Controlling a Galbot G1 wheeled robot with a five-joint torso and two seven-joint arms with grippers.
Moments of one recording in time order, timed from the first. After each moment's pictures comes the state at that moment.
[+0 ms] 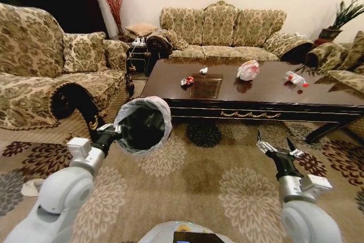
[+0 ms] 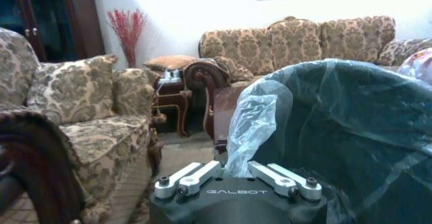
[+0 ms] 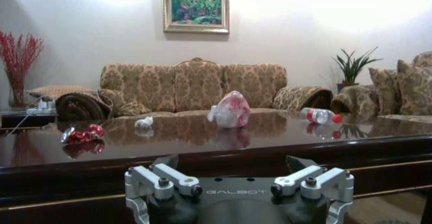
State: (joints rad) left arm 1.52 -1.00 -0.87 -2.46 -0.62 0.54 -0.18; right arm -1.67 1.25 0.79 2.41 0.45 -0.20 0.28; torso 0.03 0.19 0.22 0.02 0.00
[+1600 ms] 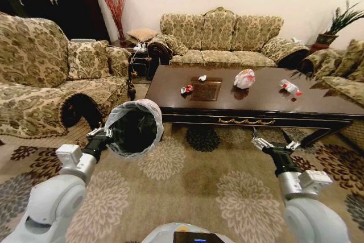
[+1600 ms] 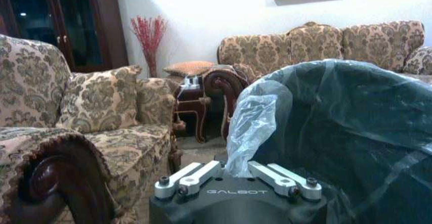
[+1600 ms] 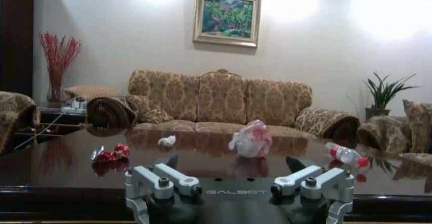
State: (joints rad) left arm 1.57 -1.04 -0.91 -2.47 -0.61 0.51 -0.21; right arm -1.66 1.22 0.80 2.45 0.38 -0.25 0.20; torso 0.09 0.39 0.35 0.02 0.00
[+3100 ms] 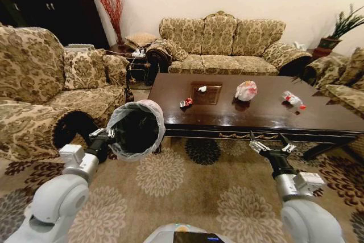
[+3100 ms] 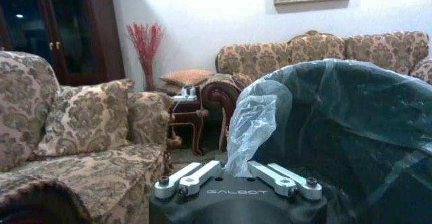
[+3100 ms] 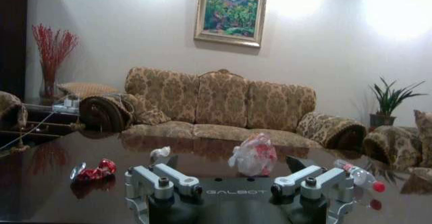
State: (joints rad) left arm 1.56 -1.04 -0.88 -2.46 -0.60 0.51 -0.22; right arm -1.67 1.24 0.79 2.40 0.32 -0.22 0.16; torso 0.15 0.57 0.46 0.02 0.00
